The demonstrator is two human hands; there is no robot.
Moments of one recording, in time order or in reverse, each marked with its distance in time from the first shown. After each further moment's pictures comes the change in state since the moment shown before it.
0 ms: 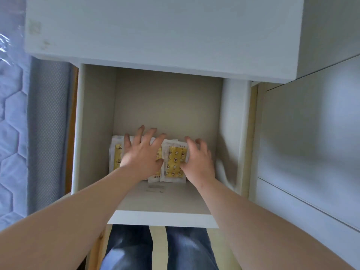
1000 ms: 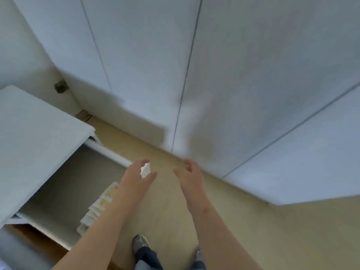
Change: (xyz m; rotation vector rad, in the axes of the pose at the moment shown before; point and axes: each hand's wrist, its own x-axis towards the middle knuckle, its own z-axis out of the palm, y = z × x) left_hand -0.332 0.129 -0.090 -0.276 -0.044 0.754; right_hand -0.431 -0.014 -0.006 1.609 0.989 0.497
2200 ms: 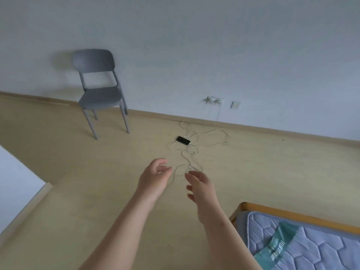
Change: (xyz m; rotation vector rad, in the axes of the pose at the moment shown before) left_hand -0.590 0.408 0.874 0.372 -1.441 0.816; right_hand -0.383 0.412 -0.861 1.133 1.565 0.119
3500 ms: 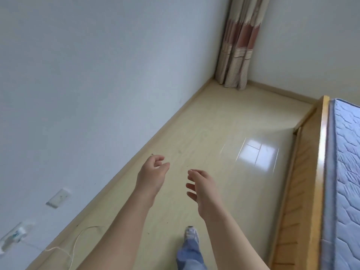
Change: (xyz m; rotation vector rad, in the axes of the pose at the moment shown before) left_hand 0.475 0.371 0.786 0.383 -1.030 0.275; right_hand 0.574 -0.274 -0.572 0.728 0.995 0.092
